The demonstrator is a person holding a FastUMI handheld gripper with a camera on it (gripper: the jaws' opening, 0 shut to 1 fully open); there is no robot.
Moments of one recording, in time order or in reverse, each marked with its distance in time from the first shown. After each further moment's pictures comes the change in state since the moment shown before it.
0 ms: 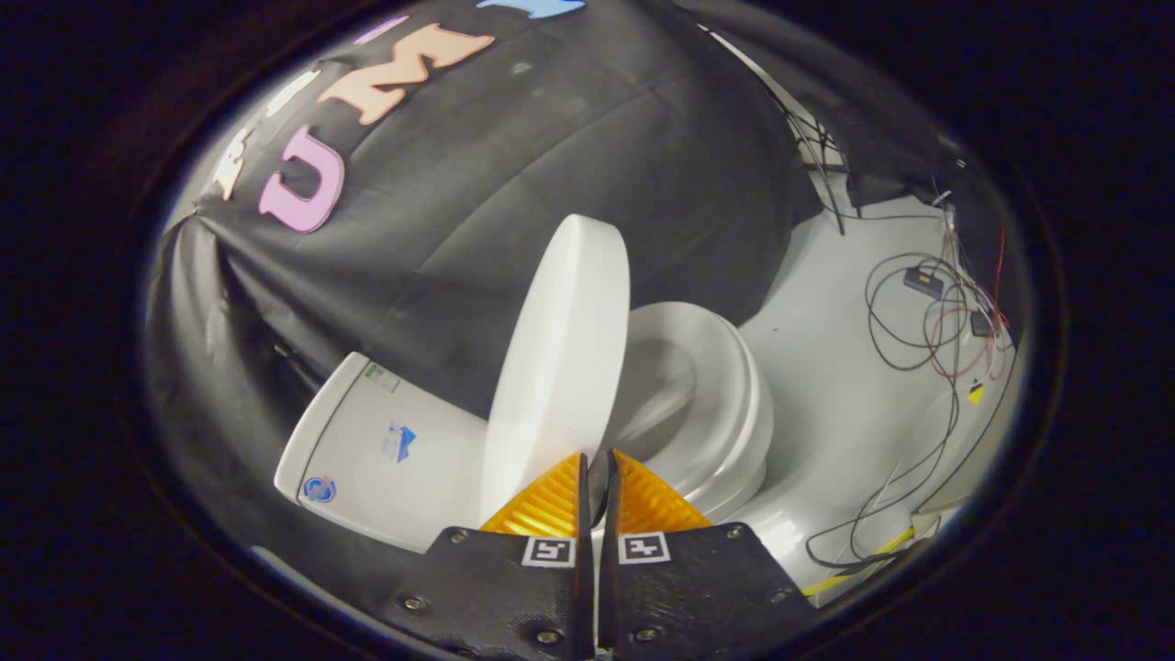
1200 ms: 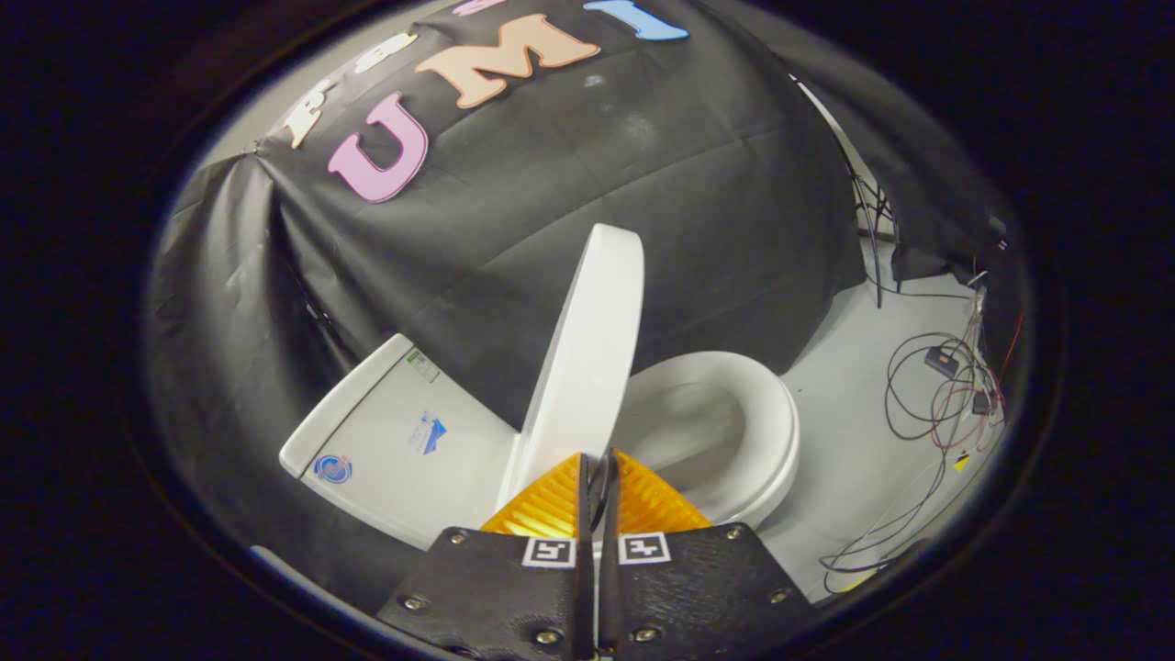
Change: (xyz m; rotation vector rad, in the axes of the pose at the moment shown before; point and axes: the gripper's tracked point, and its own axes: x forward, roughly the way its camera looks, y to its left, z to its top) arm -0.015 0.059 0.011 -0.183 -0.093 0.042
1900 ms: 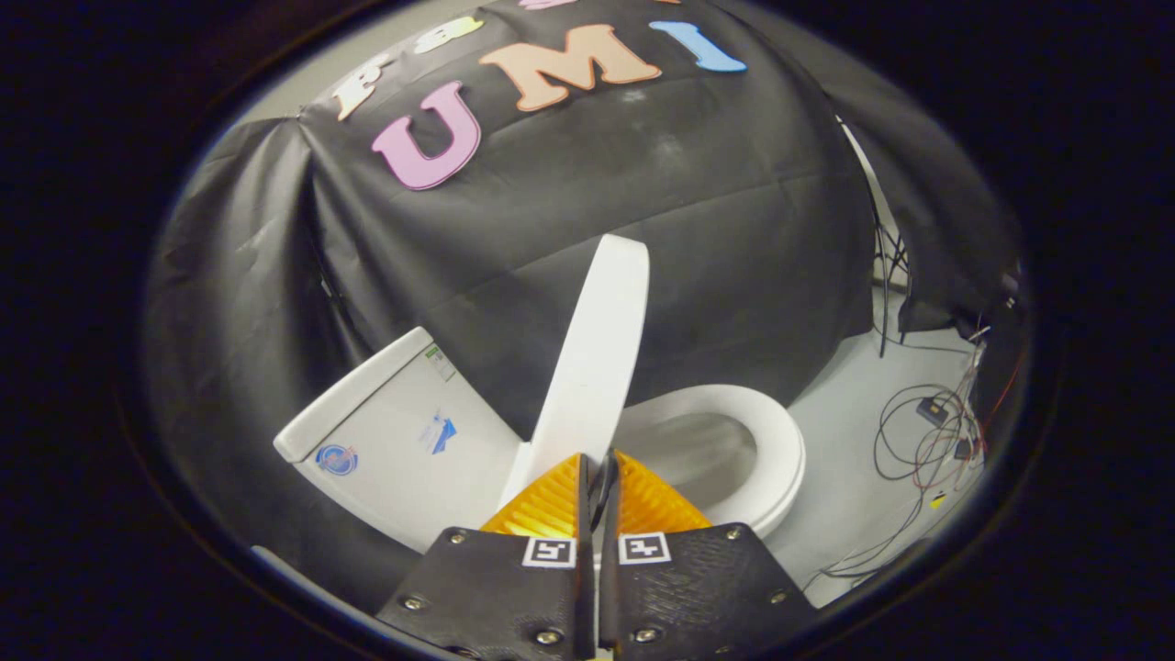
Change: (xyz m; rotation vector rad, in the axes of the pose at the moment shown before) arm -0.010 0.044 0.012 -0.171 -0.073 -0.010
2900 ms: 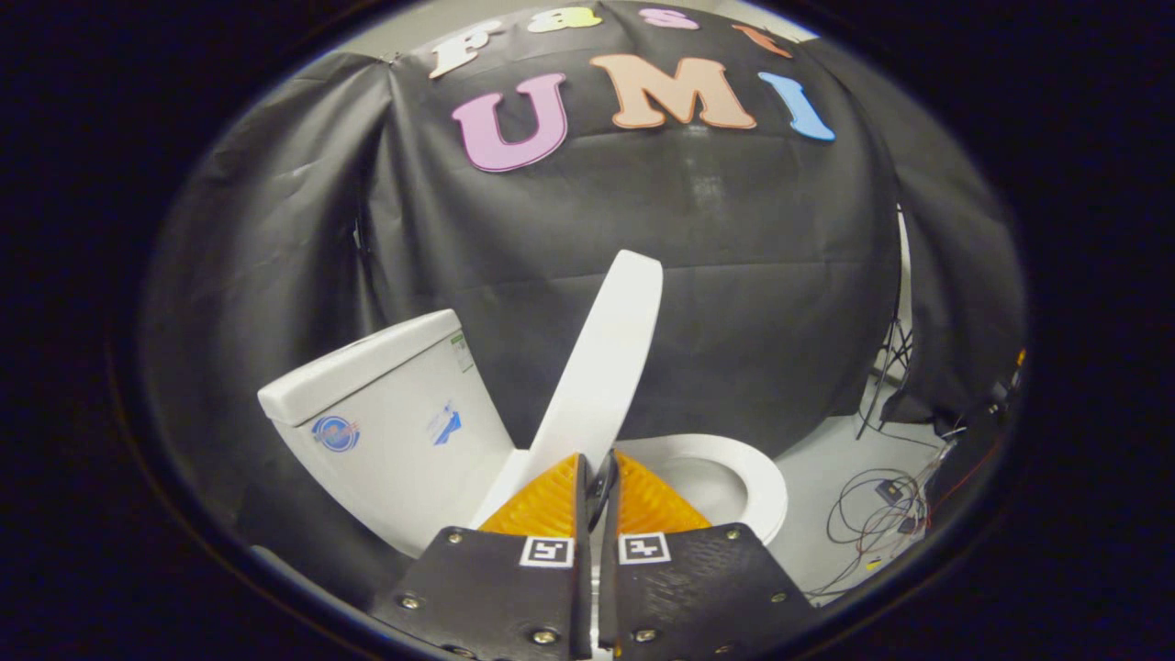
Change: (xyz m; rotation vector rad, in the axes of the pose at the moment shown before) arm -0.002 0.066 0.024 -0.253 -0.079 -0.023
